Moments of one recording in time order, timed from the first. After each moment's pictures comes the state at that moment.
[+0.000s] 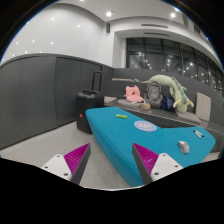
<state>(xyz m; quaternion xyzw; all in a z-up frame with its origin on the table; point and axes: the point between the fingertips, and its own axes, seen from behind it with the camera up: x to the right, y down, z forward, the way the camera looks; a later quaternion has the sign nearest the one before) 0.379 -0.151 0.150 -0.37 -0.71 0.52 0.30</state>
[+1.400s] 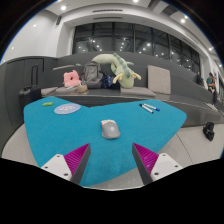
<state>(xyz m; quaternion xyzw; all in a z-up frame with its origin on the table) 0.192 0.196 0.044 -0.57 -0.62 0.40 0.37</state>
